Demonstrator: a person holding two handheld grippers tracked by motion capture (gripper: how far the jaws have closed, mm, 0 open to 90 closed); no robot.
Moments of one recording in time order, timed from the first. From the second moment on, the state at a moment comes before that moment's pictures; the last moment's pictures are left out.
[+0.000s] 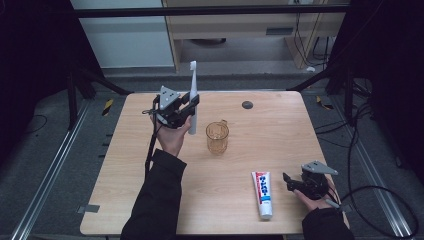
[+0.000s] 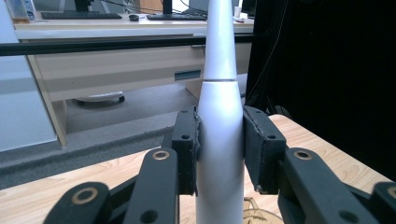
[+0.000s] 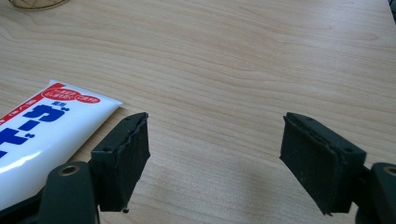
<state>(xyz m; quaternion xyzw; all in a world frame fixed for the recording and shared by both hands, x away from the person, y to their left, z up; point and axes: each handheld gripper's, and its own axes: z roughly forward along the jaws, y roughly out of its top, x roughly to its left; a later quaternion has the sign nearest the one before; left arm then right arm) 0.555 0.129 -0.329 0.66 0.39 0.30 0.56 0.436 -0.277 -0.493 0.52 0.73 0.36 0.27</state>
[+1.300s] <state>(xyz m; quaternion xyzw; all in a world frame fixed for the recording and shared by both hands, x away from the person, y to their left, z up) 0.586 0.080 -0.354 0.66 0.38 0.29 0.58 0.436 -0.277 -0.497 0.50 0.73 0.35 0.29</state>
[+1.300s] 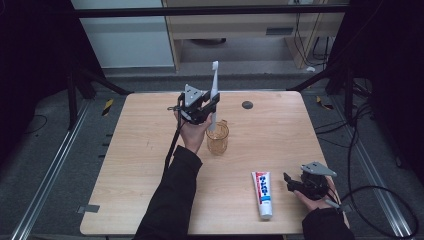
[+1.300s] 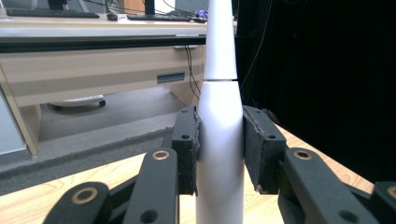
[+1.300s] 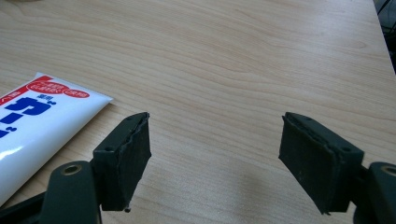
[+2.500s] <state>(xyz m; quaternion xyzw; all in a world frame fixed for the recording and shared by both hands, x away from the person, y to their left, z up) 0.581 0.080 -0.397 0.68 0.38 0.27 0.56 0.435 -0.277 -0.498 0.50 0.74 0.35 0.29</state>
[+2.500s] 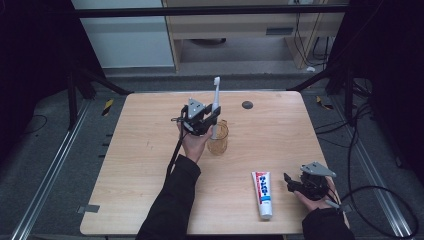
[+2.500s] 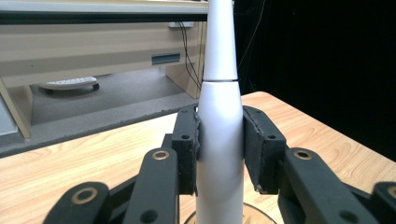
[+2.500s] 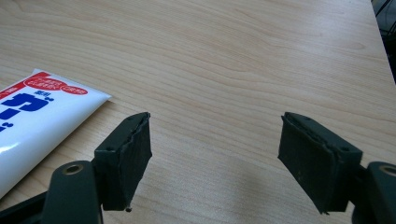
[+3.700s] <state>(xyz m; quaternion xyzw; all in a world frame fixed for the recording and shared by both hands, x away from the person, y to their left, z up) 0.568 0.089 -0.438 0.72 0.37 0.25 0.54 0.435 -0.277 -0.499 0.50 0.74 0.34 0.29</state>
